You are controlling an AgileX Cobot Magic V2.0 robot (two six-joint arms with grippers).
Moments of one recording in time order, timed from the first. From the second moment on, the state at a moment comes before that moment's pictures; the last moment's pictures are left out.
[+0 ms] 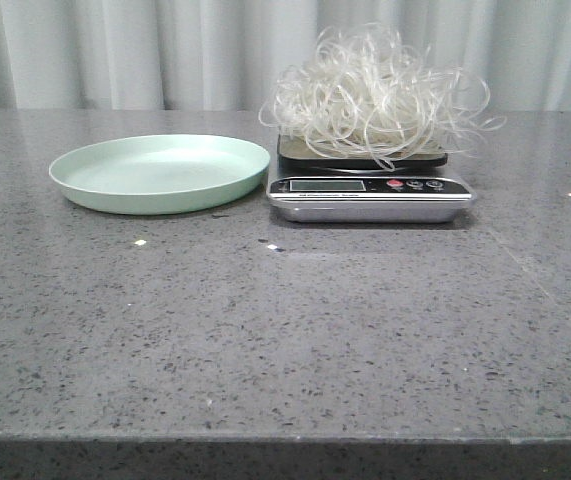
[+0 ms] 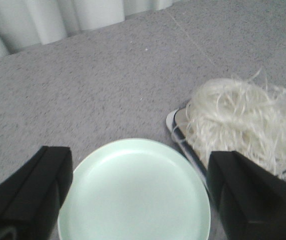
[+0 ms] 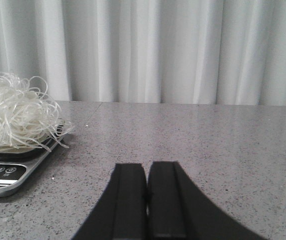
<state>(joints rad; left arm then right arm) -0.42 1.45 -1.51 -0.07 0.73 0.07 0.00 -0.01 0.03 0.05 -0.06 0.01</state>
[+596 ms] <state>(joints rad) -0.42 0.70 -0.69 -0.07 0.34 0.07 0.00 -0.01 0.03 0.05 -0.06 0.01</state>
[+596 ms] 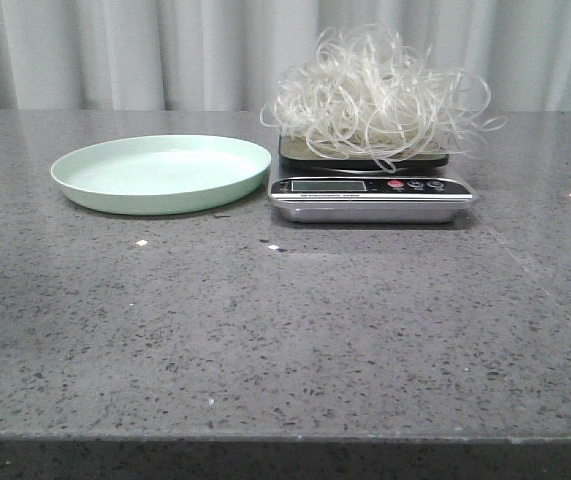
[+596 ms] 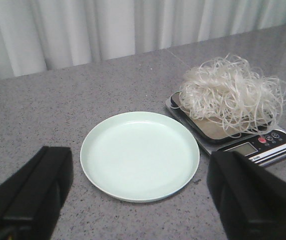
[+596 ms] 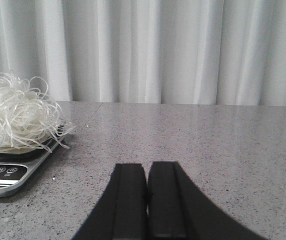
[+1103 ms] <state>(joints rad) -0.42 0.25 -0.36 -0.07 0.27 0.07 0.00 -0.01 0.03 0.05 -0.06 0.01</state>
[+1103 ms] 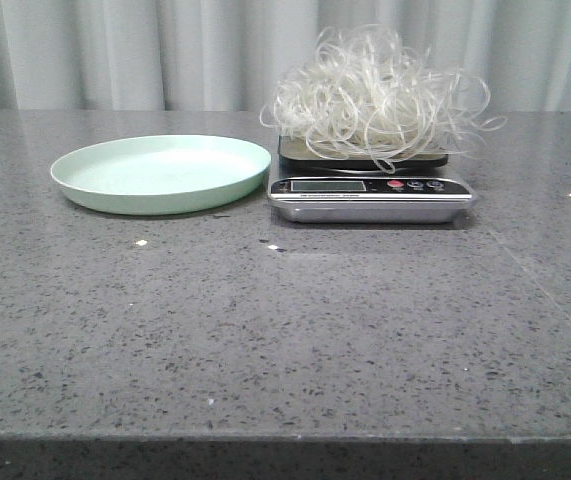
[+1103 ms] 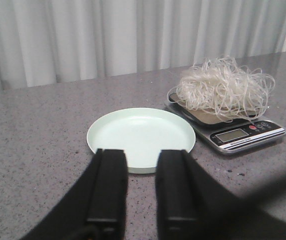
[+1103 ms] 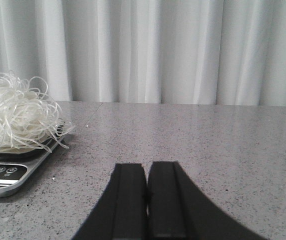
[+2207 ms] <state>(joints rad) -0.42 0.20 -0.35 -0.09 0.24 0.07 0.00 0.27 -0.38 0.05 0.13 0.01</state>
